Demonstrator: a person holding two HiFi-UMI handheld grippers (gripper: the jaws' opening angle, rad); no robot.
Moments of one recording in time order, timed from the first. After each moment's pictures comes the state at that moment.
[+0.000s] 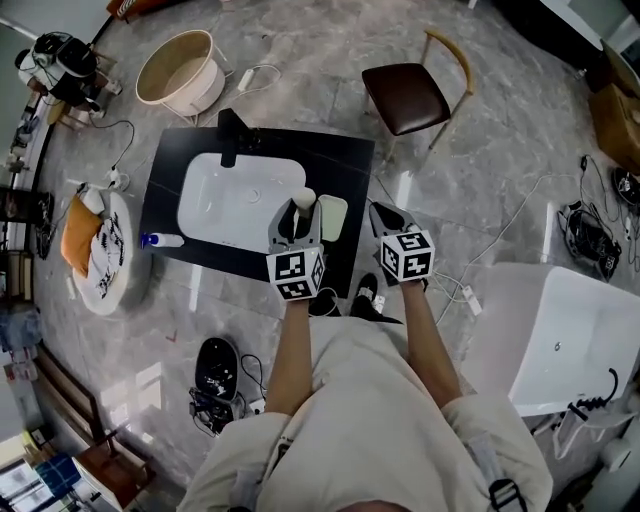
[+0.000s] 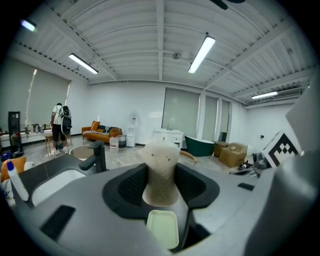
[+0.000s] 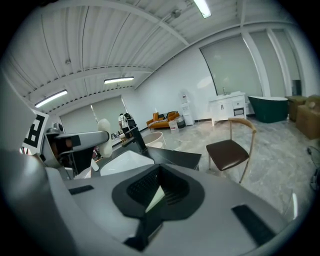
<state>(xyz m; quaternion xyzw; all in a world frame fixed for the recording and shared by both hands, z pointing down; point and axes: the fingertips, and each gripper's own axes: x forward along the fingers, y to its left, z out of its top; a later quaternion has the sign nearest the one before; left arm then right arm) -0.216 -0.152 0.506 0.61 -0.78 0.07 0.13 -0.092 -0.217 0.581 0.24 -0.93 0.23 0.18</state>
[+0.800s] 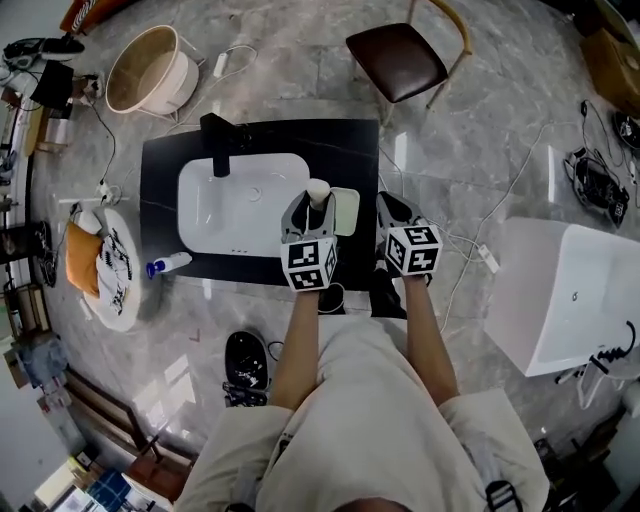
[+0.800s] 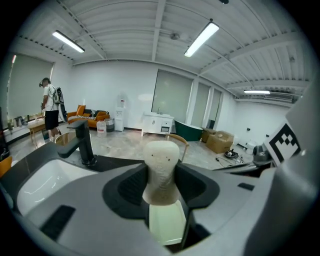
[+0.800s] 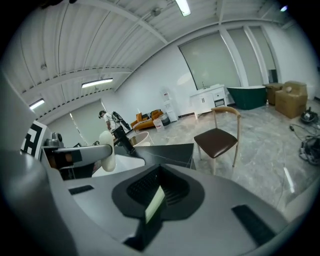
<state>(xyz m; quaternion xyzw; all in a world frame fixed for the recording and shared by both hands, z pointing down) -0.222 -0.171 0.564 0.66 -0.71 0.13 0.21 -0.101 -0.211 0.612 0.32 -0.88 0.30 0.18</state>
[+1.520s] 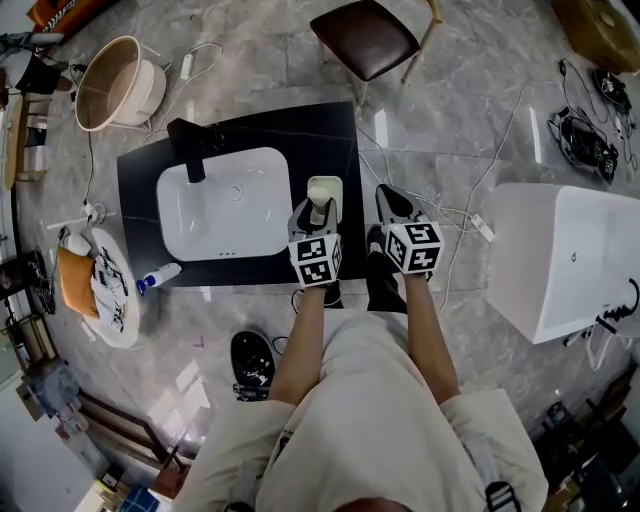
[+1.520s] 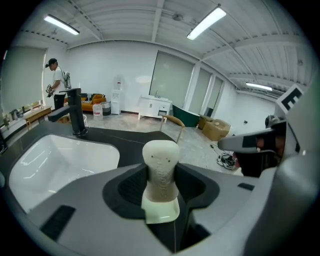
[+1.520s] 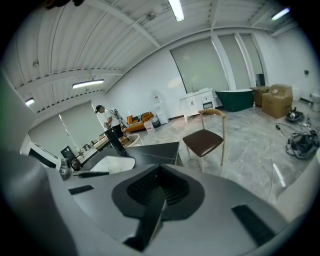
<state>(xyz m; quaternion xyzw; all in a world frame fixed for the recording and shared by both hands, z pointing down) -0.184 -0.144 0.646 0.66 -0.67 0.18 0.29 -0.061 -0.197 0.615 0.38 -0.86 0.30 0.18</state>
